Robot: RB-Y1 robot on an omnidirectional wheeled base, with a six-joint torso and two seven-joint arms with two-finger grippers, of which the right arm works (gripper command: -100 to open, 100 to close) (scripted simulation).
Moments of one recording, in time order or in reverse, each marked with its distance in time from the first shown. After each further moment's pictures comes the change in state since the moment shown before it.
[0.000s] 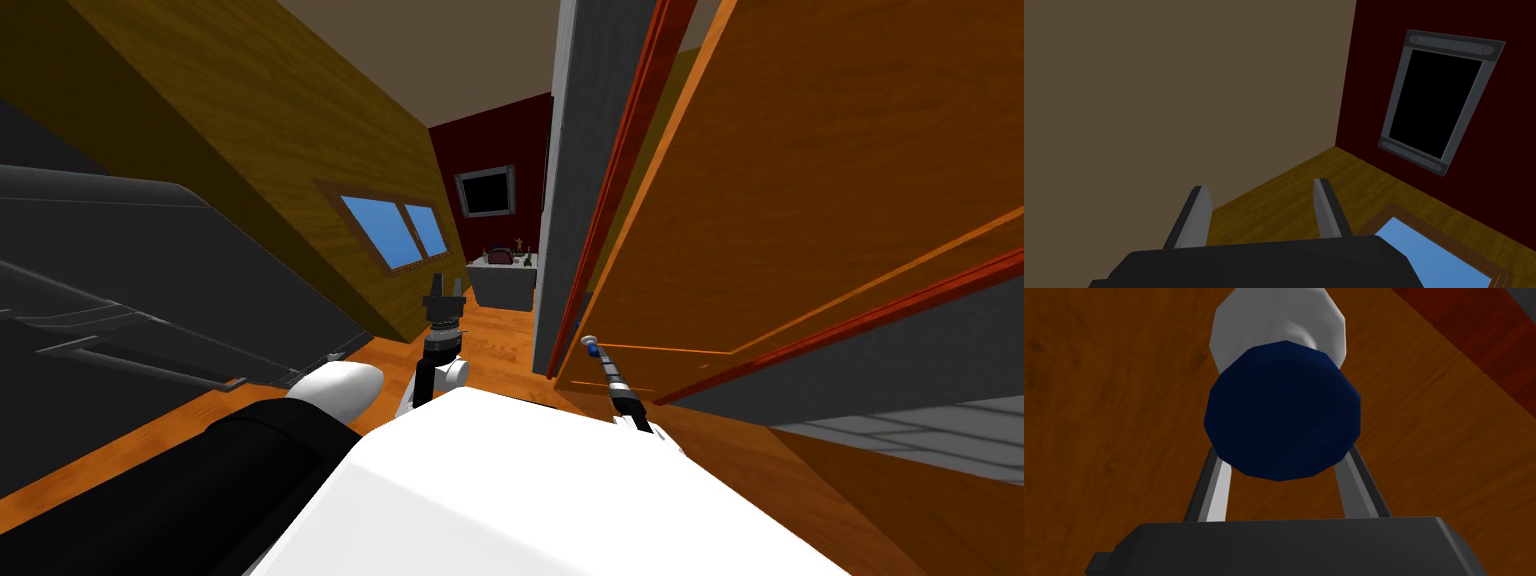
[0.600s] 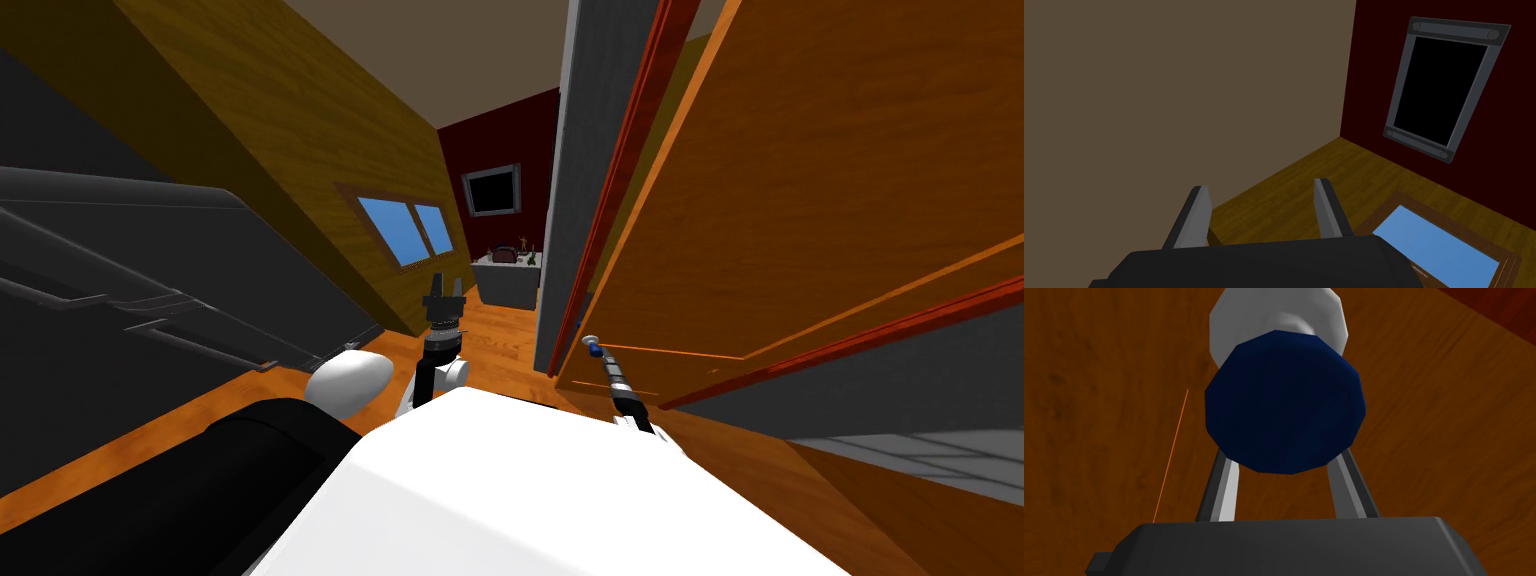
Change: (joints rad) arm 0.015 -0.004 0.012 -0.026 -0.058 0.021 -0.142
